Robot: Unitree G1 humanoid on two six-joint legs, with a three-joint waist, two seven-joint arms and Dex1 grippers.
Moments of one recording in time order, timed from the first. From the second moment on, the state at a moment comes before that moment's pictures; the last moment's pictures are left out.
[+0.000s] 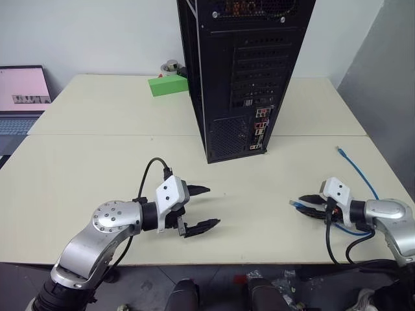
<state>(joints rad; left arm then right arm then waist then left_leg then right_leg) -0.12 0.72 -0.10 -0.51 -0.43 0.49 -0.88 -0.15 -0.83 0.00 0.07 0.20 0.19 1.07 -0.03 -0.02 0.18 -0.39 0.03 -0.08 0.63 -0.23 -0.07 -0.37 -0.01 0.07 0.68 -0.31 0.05</state>
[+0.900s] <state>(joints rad) -0.12 0.71 -0.10 -0.51 -0.42 0.47 -0.88 -0.12 -0.89 -0.03 0.06 0.26 0.29 1.13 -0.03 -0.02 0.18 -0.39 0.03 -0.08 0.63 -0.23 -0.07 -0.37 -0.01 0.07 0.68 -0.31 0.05</state>
